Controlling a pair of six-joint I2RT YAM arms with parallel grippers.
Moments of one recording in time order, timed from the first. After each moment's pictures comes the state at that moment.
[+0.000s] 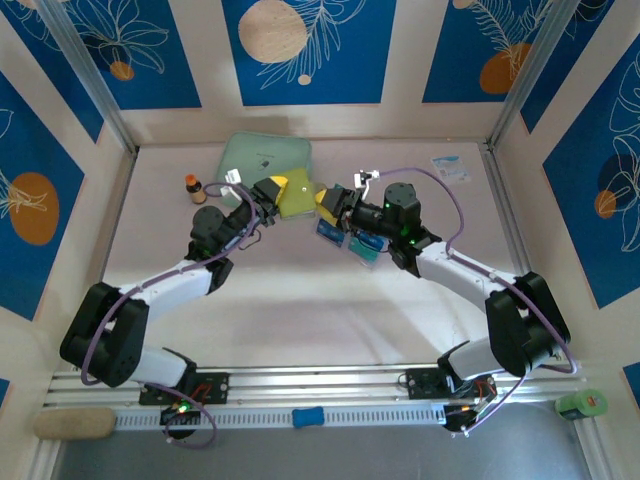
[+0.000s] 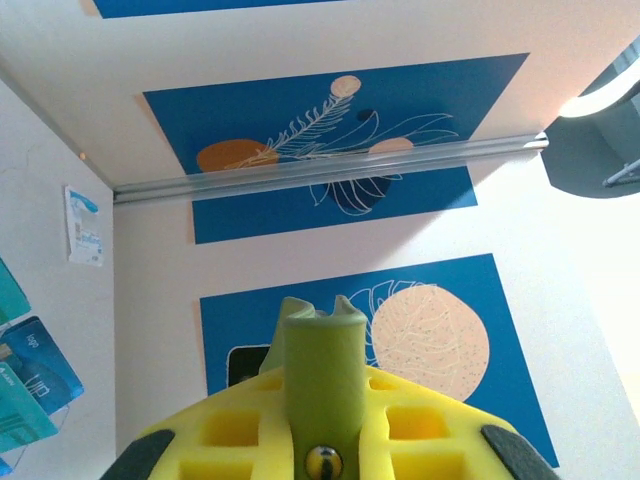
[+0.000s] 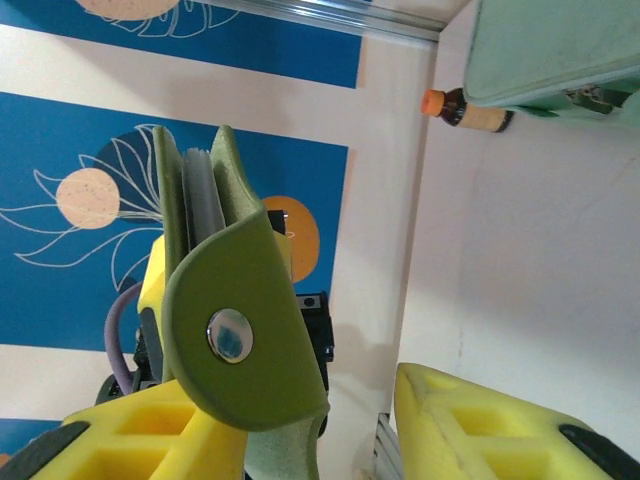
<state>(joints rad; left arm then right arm) -0.45 1.40 0.66 0.97 0.33 -1.57 0.51 1.42 0.83 0.51 -0.60 1.32</state>
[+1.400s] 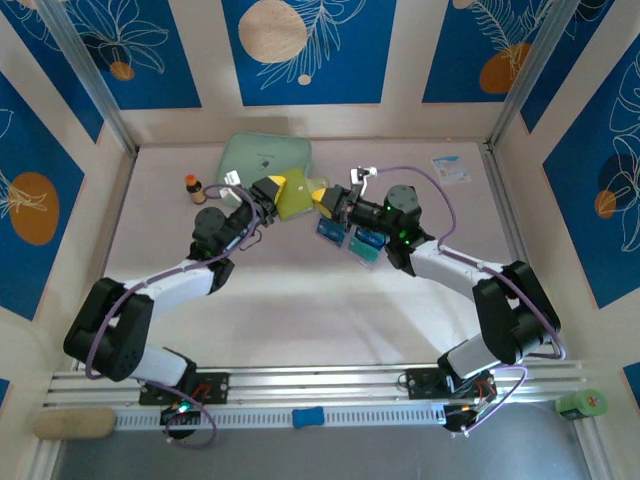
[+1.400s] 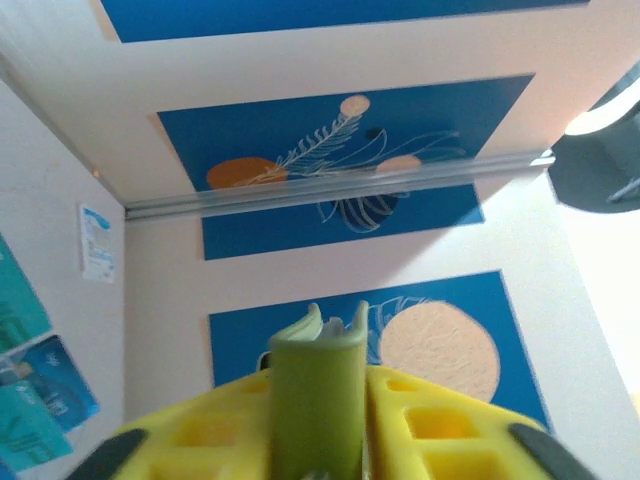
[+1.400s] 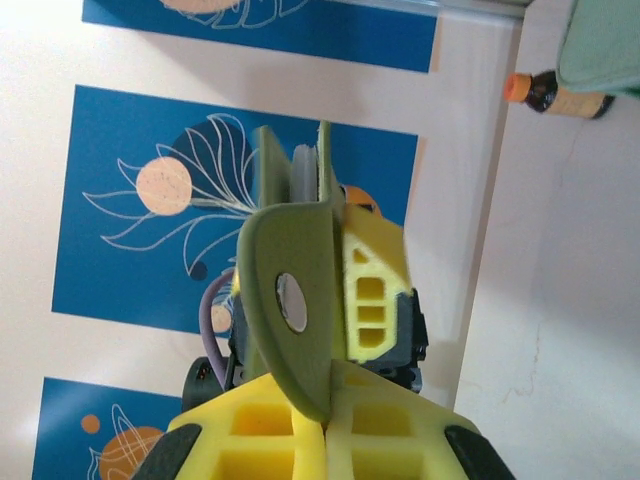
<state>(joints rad) -0.46 1.43 0.65 1.00 0.30 -1.56 0.51 1.49 0.81 0.76 -0.67 1.46</state>
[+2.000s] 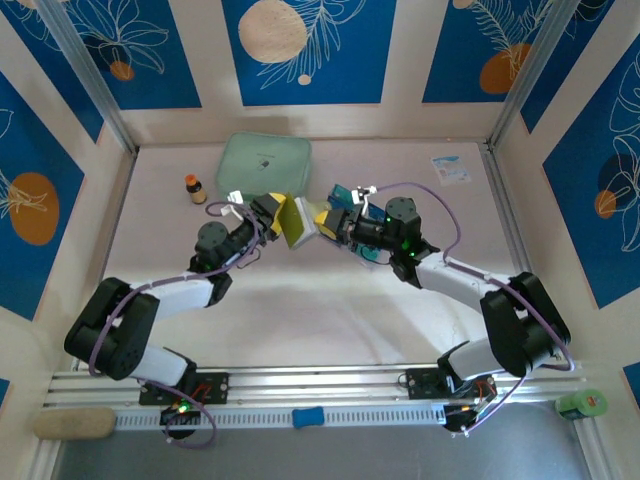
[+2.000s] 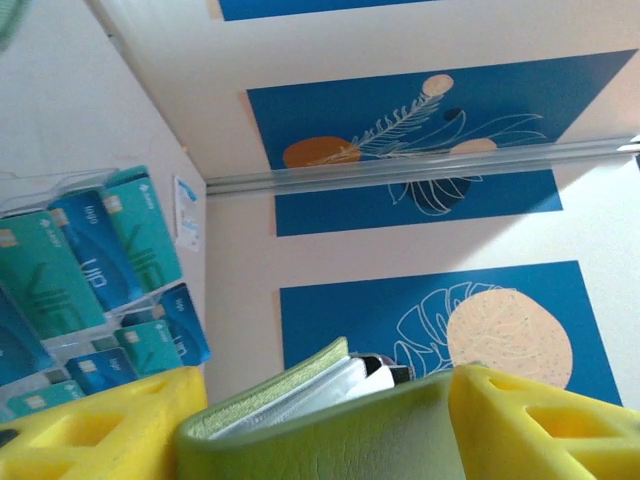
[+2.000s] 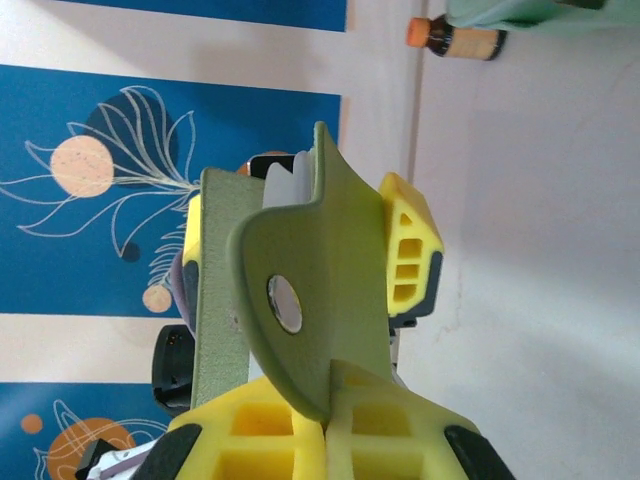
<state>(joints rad) -0.45 1.44 0.51 1.01 0.32 -1.51 0.52 1.41 0.70 0.60 -0.67 1.38</state>
